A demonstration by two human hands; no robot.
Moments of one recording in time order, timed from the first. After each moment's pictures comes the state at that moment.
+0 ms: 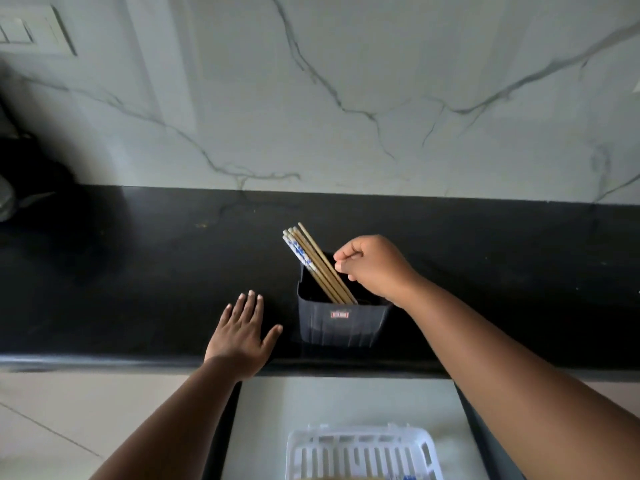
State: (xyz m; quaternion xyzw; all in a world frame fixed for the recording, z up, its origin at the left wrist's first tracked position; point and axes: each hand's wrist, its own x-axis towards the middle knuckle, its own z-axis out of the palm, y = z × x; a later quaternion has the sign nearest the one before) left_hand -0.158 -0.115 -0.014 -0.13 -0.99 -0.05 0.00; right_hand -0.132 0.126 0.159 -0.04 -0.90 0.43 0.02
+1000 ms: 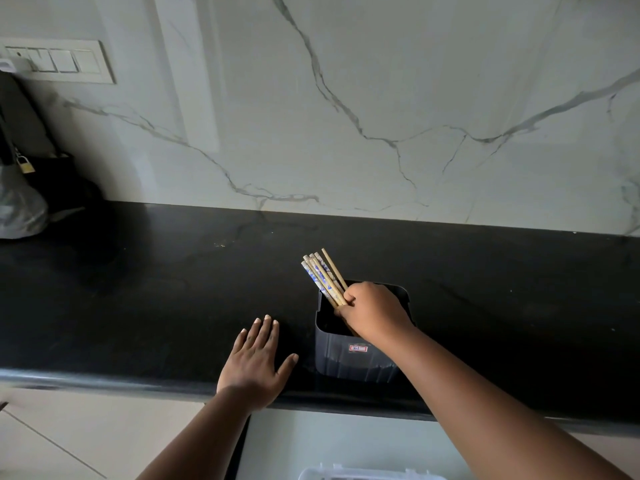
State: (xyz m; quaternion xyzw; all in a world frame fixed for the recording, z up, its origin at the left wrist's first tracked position) left_hand -0.157 -0.116 -0.015 -0.13 -0.99 -0.08 0.02; right_hand -0.156 0.102 0.118 0.00 -0.98 0.21 0.04
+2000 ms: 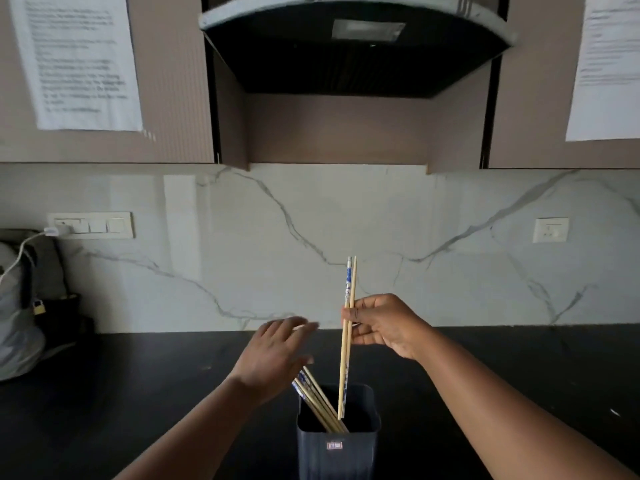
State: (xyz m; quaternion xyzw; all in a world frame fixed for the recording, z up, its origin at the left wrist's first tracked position) left_hand -0.152 -0.075 0.220 -0.39 -0.85 -0.08 0.36; right_hand -0.098 0.148 0.293 0.03 -0.74 0.67 0.03
